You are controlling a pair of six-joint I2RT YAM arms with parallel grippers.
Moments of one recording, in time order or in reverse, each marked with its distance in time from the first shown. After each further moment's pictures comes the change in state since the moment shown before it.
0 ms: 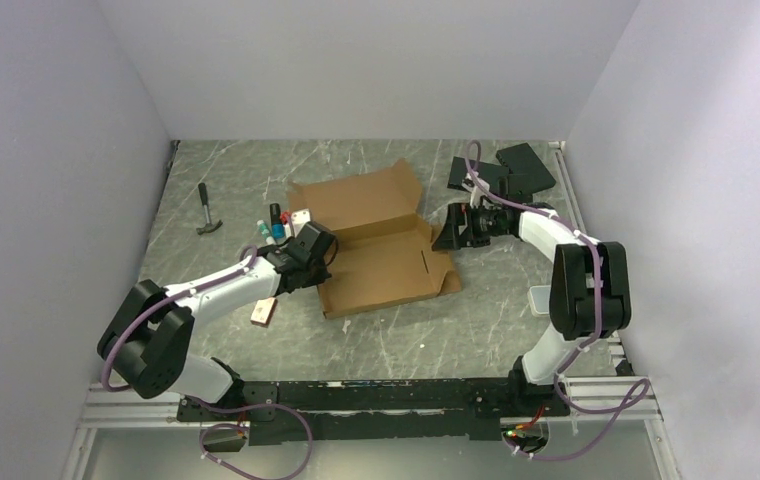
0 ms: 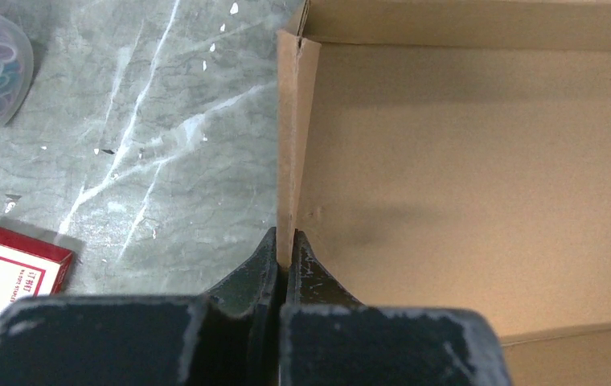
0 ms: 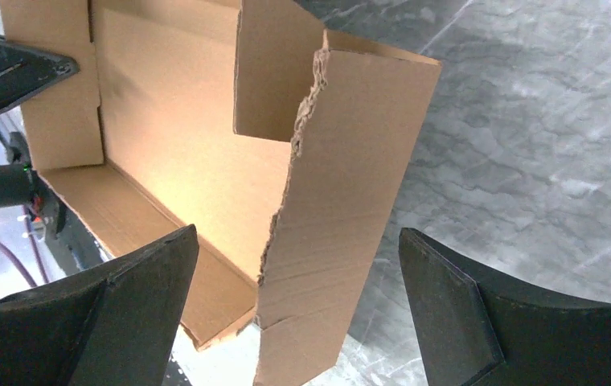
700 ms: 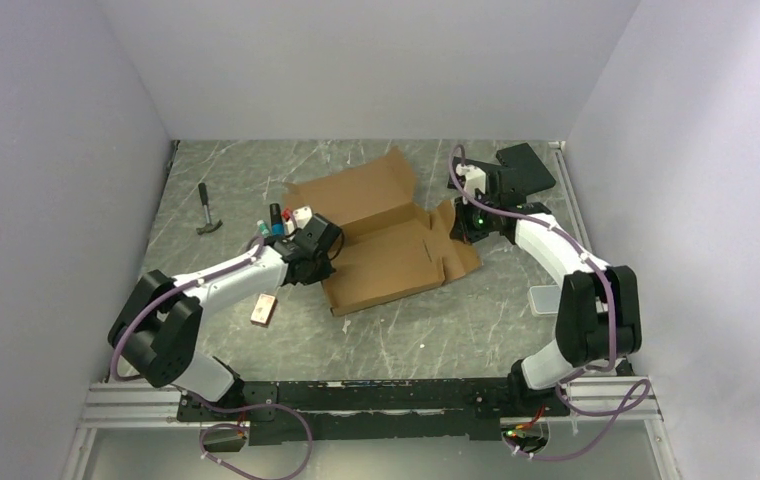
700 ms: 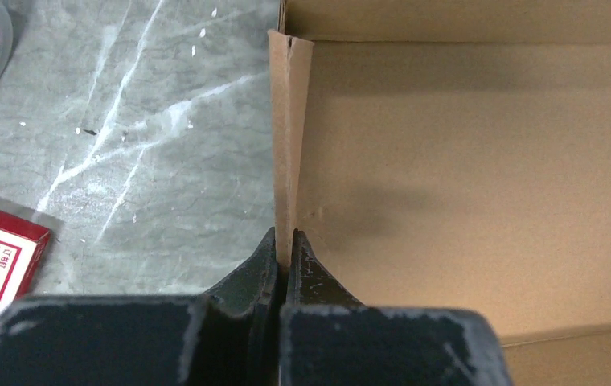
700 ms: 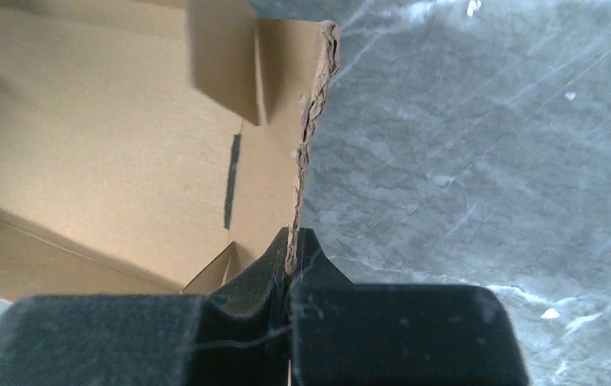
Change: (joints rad) left arm -0.003 0.060 0.092 -0.110 0.020 -0.090; right arm 0.109 -0.143 0.000 0.005 0.389 -0.085
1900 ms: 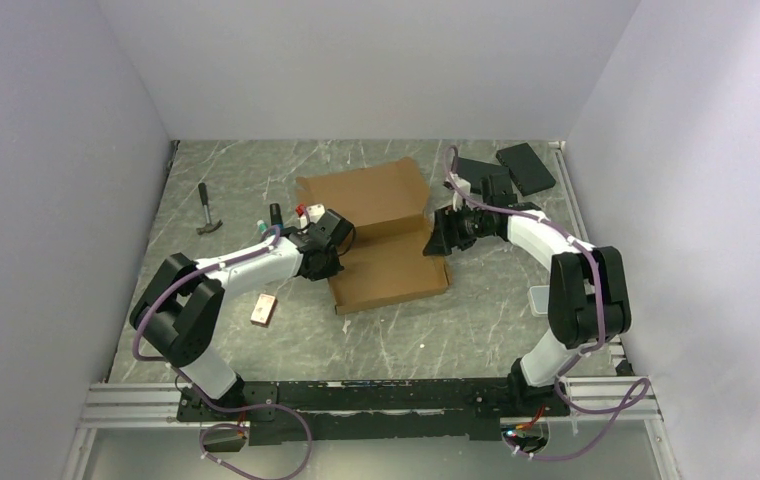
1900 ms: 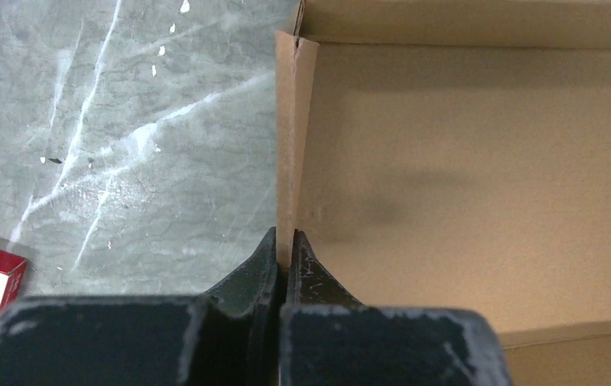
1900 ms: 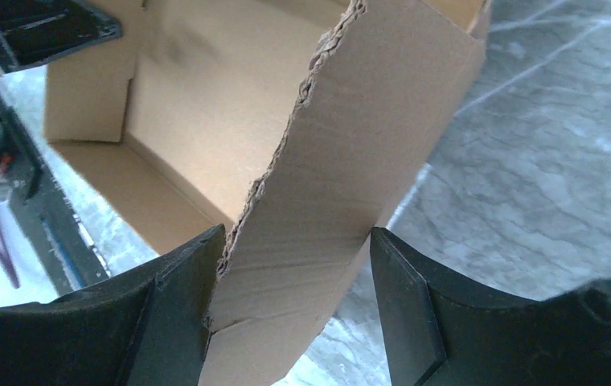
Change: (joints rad) left arm -0.013 0.131 0.095 -0.010 -0.001 0.043; right arm 0.008 0.085 0.000 -0.005 -0.313 0.013
